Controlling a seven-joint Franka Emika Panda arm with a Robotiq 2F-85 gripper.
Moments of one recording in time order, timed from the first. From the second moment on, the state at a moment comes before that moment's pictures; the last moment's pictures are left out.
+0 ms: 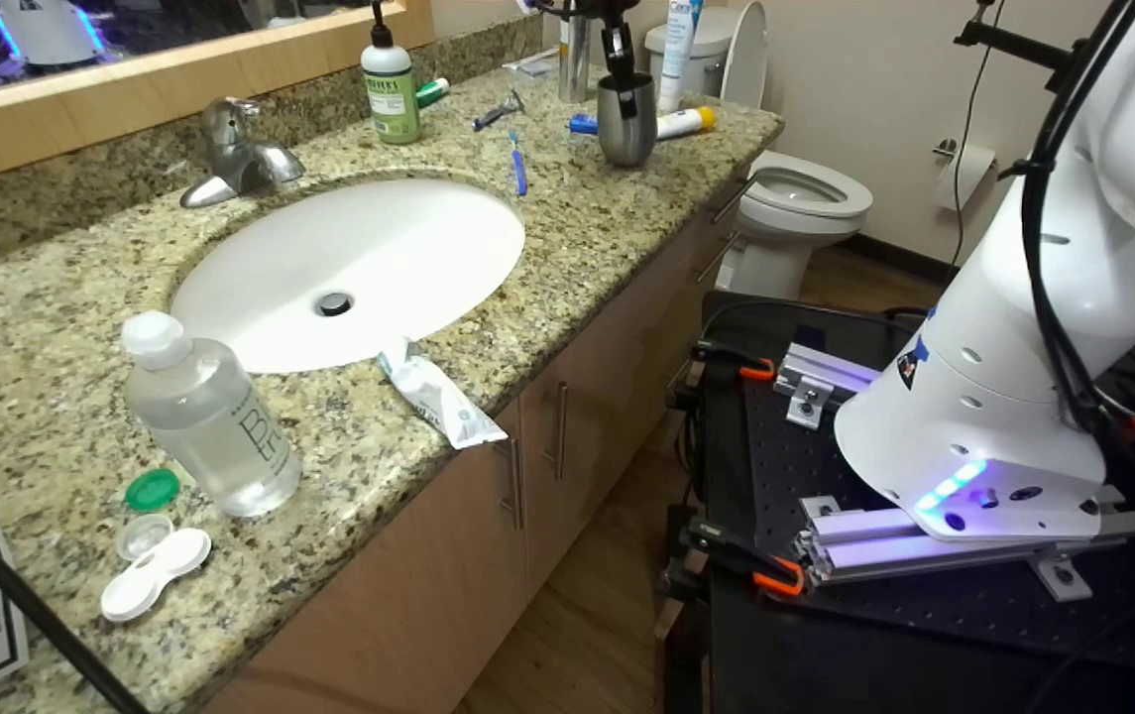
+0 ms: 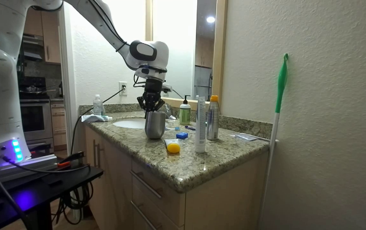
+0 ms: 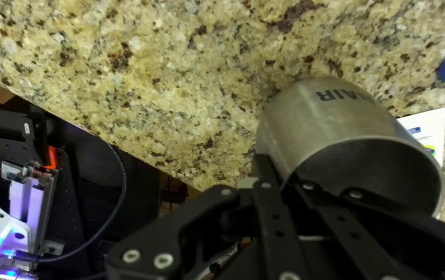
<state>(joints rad) -0.37 0.22 -0.43 -2.11 -0.15 2.10 2.25</state>
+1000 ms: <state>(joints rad) -0.39 0.22 -0.46 -2.14 0.06 2.28 2.12</state>
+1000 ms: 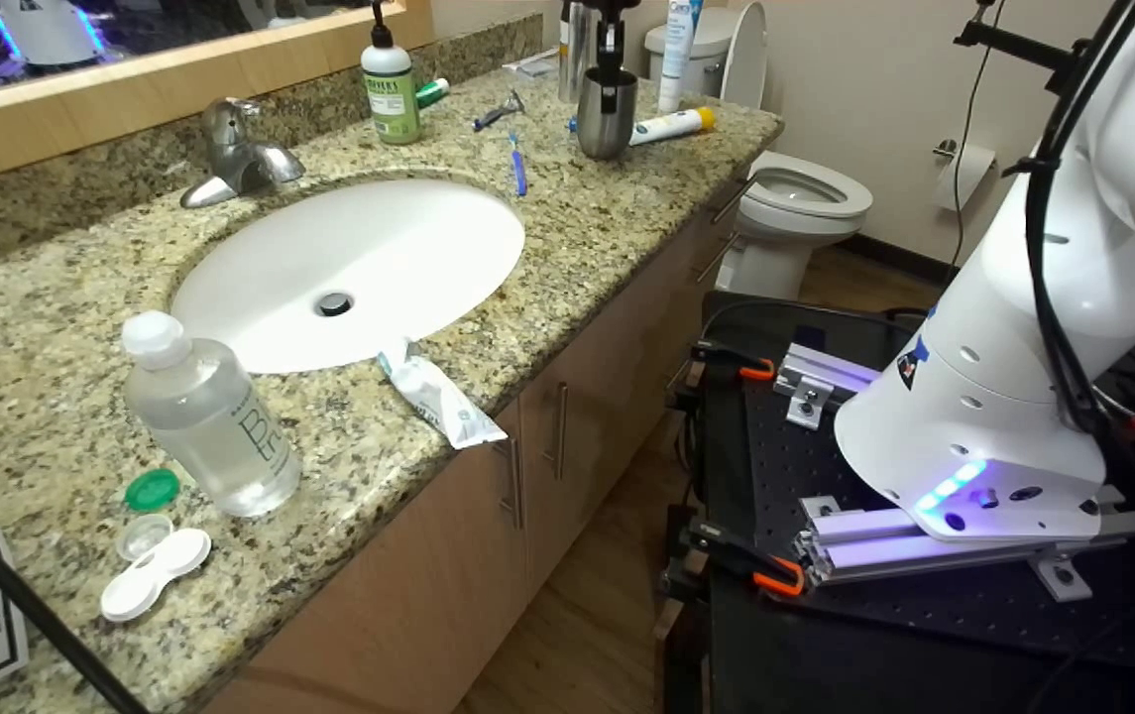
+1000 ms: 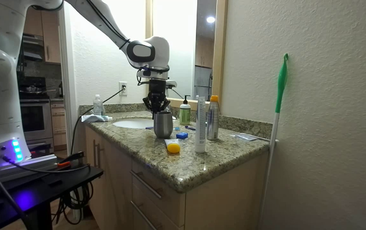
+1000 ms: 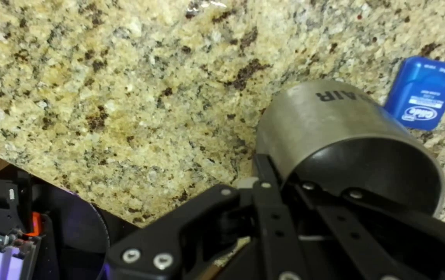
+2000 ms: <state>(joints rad) -0.34 0.02 -0.47 -2.22 -0.23 2.23 2.25</state>
